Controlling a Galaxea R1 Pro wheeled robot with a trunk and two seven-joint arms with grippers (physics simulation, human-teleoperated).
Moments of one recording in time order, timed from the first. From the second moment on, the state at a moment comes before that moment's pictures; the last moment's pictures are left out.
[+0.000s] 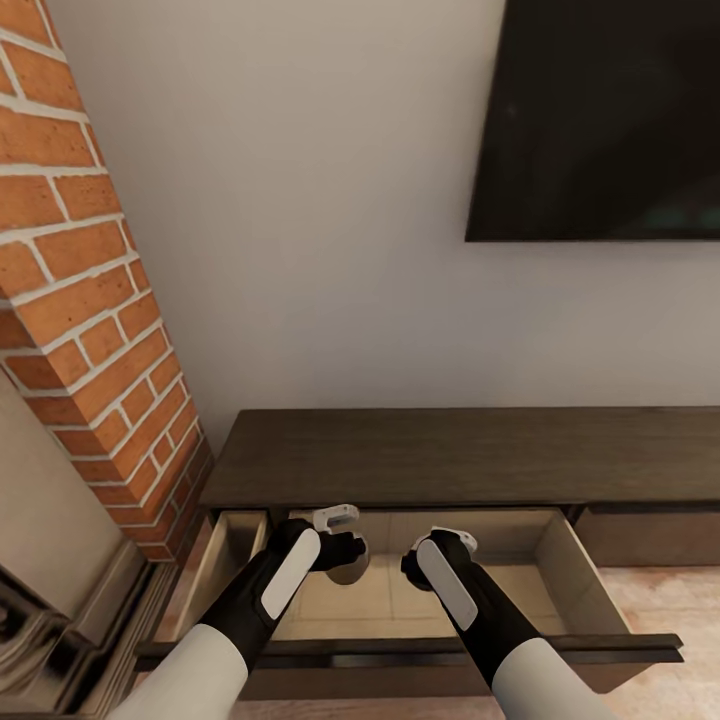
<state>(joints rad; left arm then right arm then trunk) -0.62 -0.17 -0.36 -0.87 0.72 0.73 0.43 -0.59 0.11 0.36 -0.88 -0.78 0.71 -0.79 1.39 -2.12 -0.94</state>
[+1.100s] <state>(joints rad) -0.62 -0.17 -0.36 -0.88 0.72 0.73 0.53 -0.59 0.11 0.36 -0.88 -0.77 0.71 -0.64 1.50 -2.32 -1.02</state>
